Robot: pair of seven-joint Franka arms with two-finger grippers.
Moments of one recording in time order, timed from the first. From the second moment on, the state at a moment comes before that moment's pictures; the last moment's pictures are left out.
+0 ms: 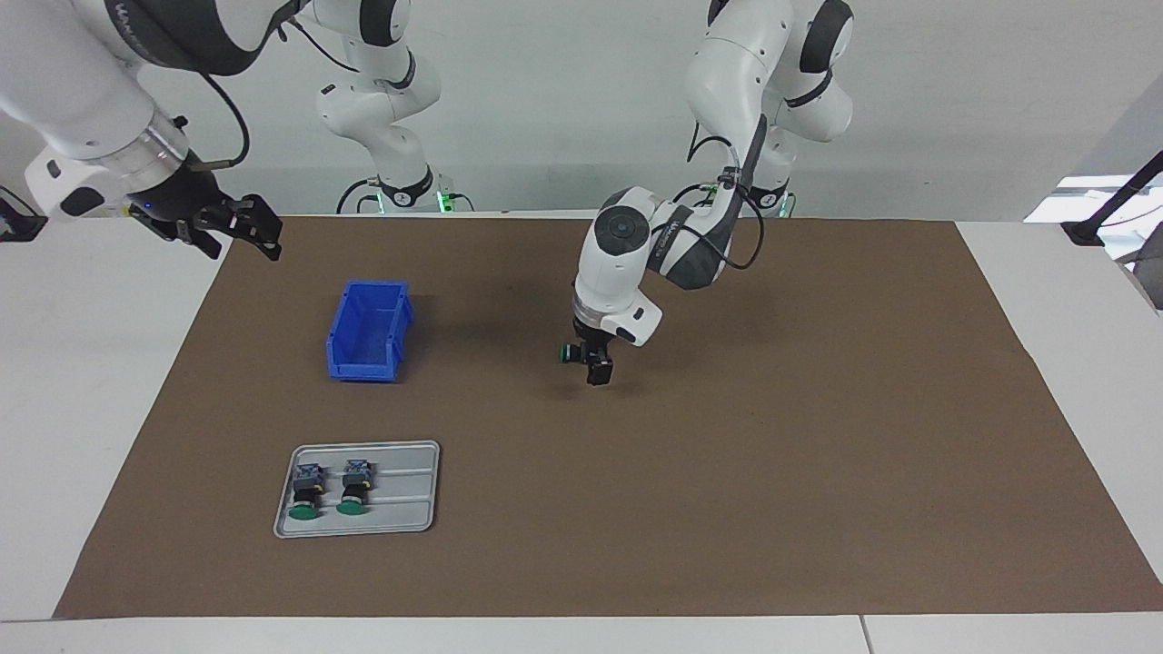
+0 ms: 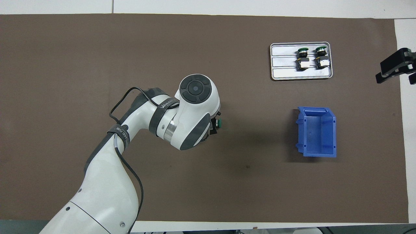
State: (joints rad) left arm -0.85 0.47 0.05 -1.68 -0.17 2.19 -2.33; right arm 0.51 0.30 -0.72 -1.12 0.20 1.18 -0.11
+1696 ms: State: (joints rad) left arm -0.91 0.47 0.05 -1.78 -0.17 2.32 -2.34; right arm -0.15 -0.02 0.12 -1.53 -0.04 1.54 0.13
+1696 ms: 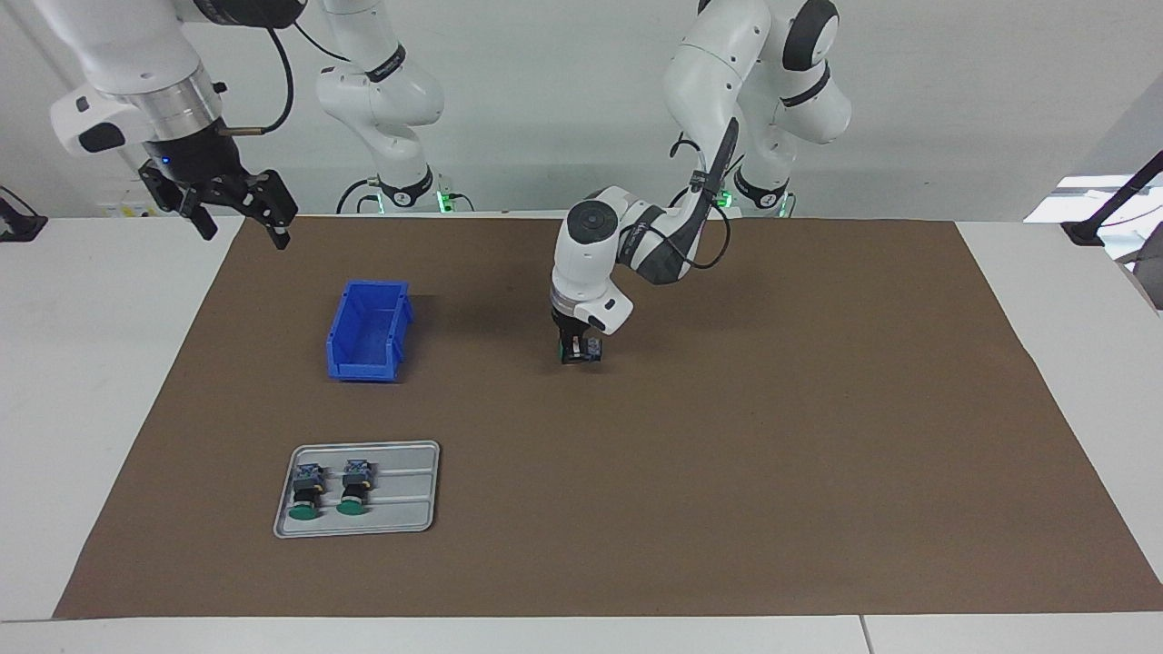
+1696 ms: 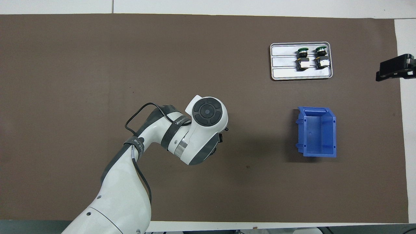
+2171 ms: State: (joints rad) left arm -0.88 0.41 0.07 -1.75 -0.17 2.31 -2.34; right arm -0.15 -0.05 0.13 -1.56 -0.04 1.50 0.13
